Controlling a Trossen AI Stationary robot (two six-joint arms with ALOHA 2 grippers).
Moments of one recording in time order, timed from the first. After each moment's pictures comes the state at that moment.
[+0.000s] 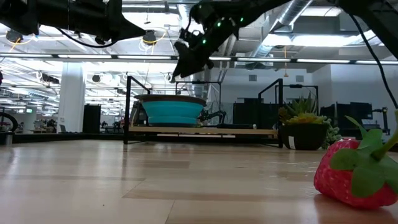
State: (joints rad) left arm -0.02 0.87 0.31 0.71 -0.66 0.24; right arm -0.38 2.06 1.83 -0.37 0.13 -0.09
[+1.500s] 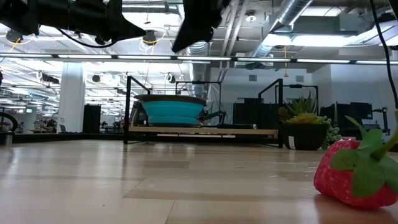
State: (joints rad) left arm -0.02 0.87 0.31 0.71 -0.66 0.24; right arm 0.10 1.94 1.75 -0.72 0.09 -0.04
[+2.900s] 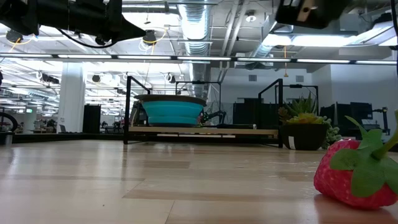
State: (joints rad) left arm -0.02 0.87 0.31 0.70 -0.66 0.23; right arm 0.56 1.93 1.60 -0.81 -0.10 0.70
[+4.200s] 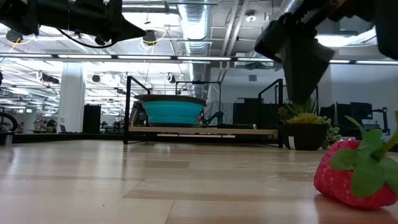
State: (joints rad) left arm -0.02 0.87 0.31 0.70 -0.66 0.23; right arm 0.56 1.94 1.40 -0.56 -0.05 0.36
